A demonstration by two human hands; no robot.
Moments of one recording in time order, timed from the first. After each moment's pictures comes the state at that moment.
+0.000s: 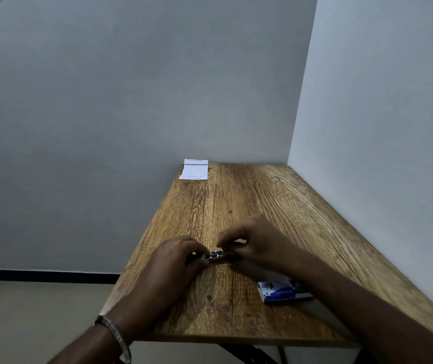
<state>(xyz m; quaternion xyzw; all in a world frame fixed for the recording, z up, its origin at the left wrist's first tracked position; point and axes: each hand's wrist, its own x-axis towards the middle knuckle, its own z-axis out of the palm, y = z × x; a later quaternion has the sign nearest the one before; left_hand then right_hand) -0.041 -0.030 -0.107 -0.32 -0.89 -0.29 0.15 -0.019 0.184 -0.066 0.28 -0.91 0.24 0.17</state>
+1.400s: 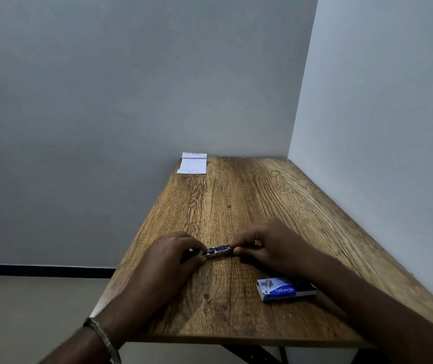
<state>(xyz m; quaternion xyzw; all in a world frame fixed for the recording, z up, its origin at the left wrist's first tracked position) -0.042 -0.031 -0.109 -0.32 -0.89 -0.30 0.15 -0.014 0.214 -0.080 0.24 -0.94 0.21 0.12</state>
